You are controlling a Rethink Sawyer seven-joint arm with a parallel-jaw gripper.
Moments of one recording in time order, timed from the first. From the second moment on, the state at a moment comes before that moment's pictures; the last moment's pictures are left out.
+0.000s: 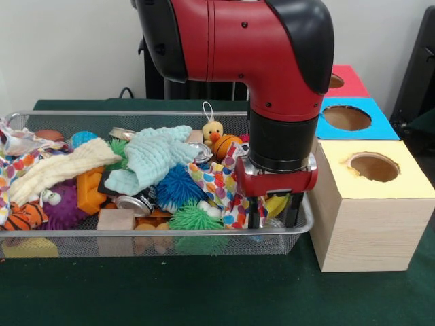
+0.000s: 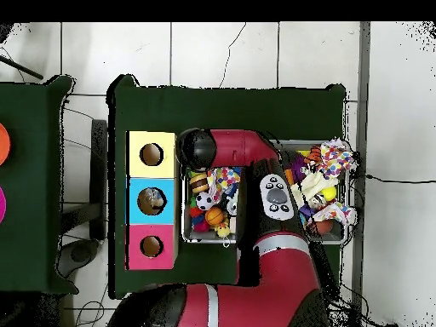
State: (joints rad) arm -0.22 -0.37 0.14 1.26 -0.20 0.61 1.59
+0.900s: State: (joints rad) arm -0.25 -0.39 0.24 1.23 -0.46 0.72 1.43
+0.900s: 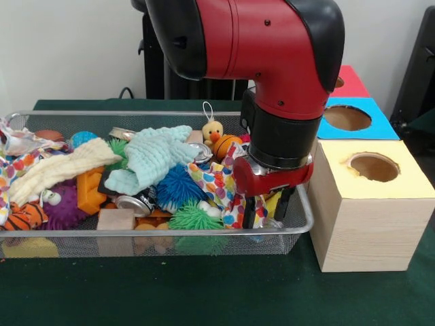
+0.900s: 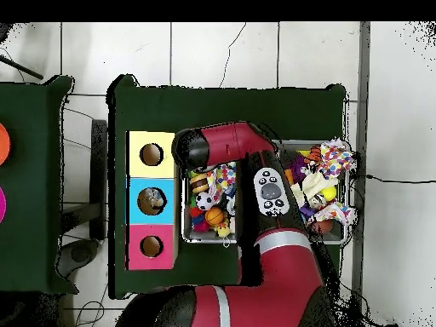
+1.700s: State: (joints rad) arm -0.33 -0.39 0.40 1.26 -0.62 0.77 1.12
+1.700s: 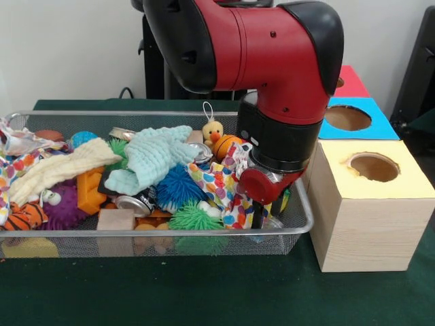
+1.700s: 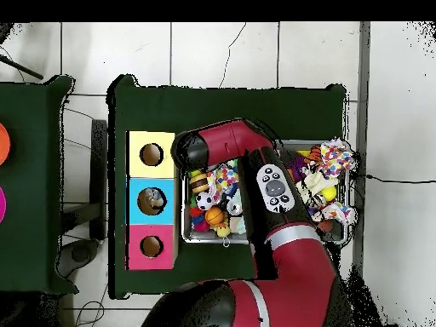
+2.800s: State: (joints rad) arm -0.37 -0.39 0.54 1.25 -0.68 0.88 1.03
